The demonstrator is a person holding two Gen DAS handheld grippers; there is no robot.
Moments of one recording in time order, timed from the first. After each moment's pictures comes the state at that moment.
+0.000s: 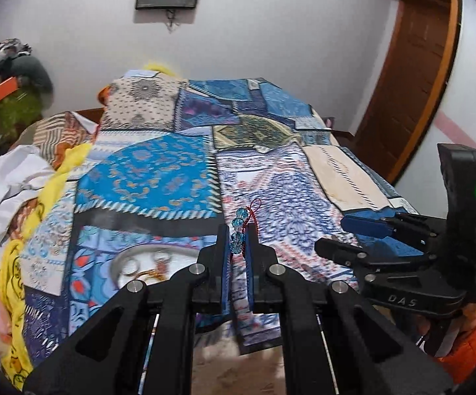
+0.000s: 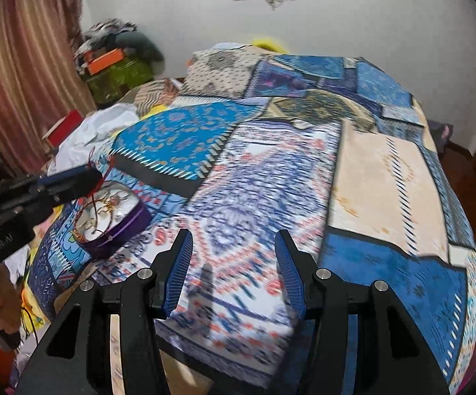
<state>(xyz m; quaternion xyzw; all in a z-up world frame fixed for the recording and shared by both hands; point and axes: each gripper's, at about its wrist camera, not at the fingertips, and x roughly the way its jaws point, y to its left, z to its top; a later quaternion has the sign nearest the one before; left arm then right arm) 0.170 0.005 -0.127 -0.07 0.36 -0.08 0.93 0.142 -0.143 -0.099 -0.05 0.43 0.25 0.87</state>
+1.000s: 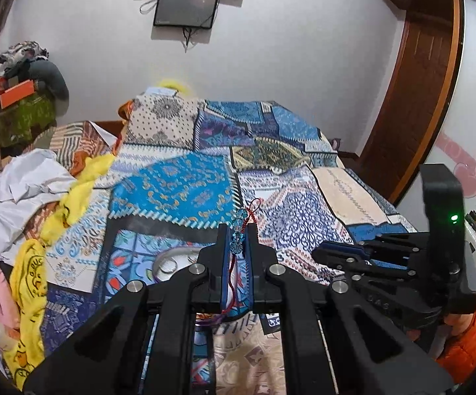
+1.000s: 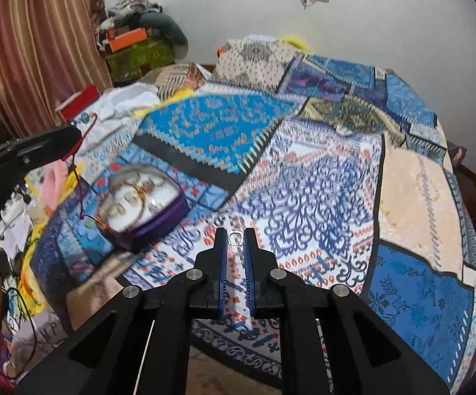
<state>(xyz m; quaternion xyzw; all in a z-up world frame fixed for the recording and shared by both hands) 0.131 0.037 -0.097 -0.08 0.31 -0.06 0.94 0.124 -0.105 -0.094 -0.09 0.42 0.28 0.86</state>
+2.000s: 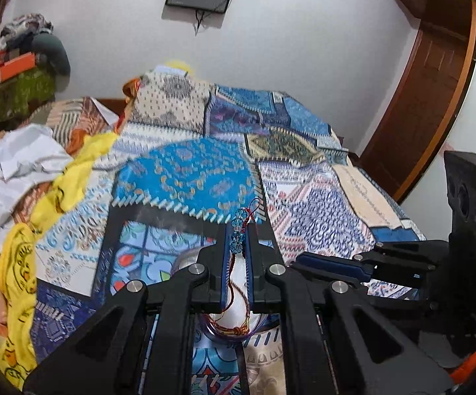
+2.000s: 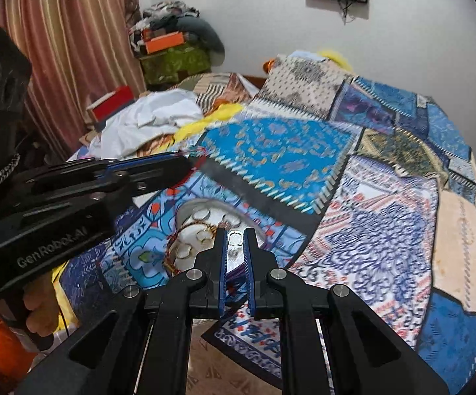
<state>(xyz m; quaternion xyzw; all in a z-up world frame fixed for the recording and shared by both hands) 0.169 0.077 -0.139 -0.12 0.35 -0.07 0.93 0.122 -0.032 -0.091 -0.10 0.41 0.34 0.84</state>
